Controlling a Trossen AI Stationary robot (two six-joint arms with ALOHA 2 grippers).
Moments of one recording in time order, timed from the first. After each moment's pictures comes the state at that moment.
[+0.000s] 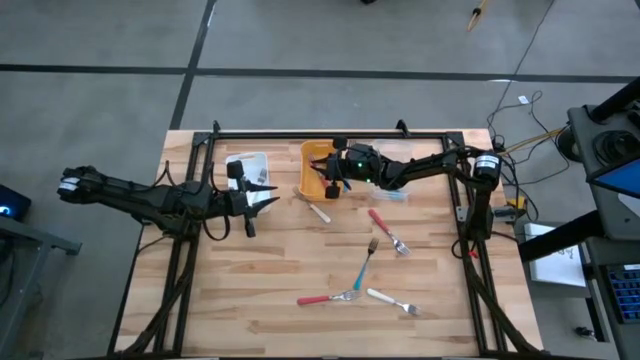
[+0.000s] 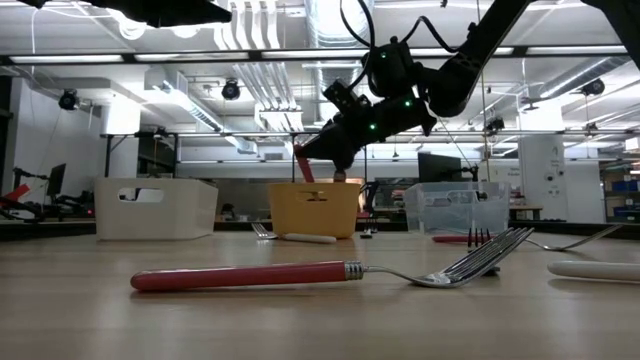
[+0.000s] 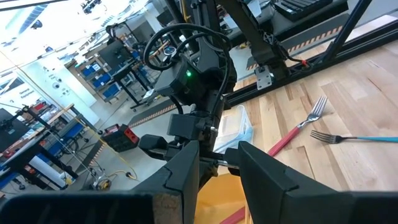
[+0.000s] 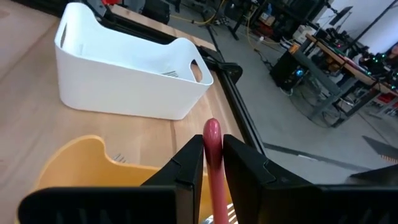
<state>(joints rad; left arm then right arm) -0.17 0.82 0.59 0.11 -0.46 0.49 -0.35 1.88 1.00 0.66 -0.05 -0.50</state>
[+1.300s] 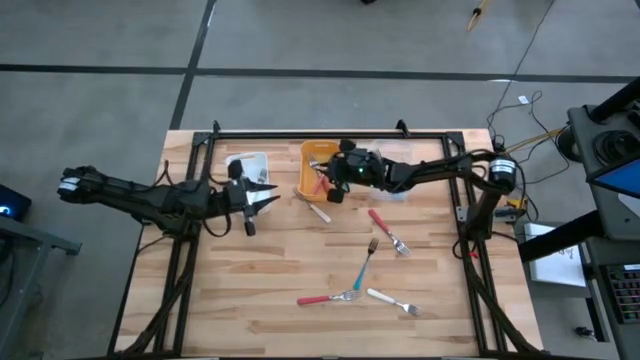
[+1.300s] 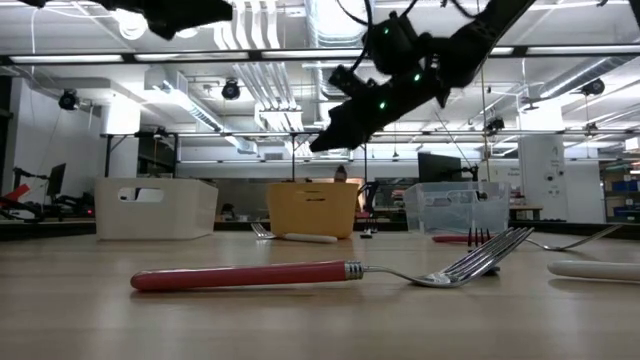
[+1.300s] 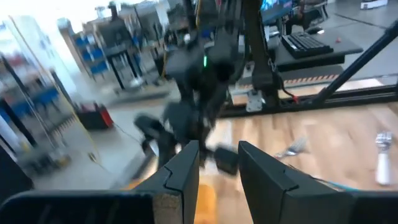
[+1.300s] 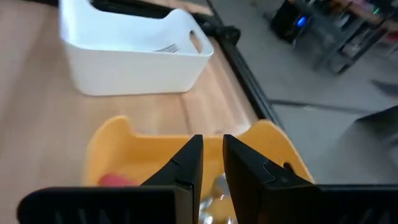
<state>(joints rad) -0.17 0.82 0.59 0.14 -0.46 0.18 -0.28 1.75 1.00 0.39 0.10 -0.32</state>
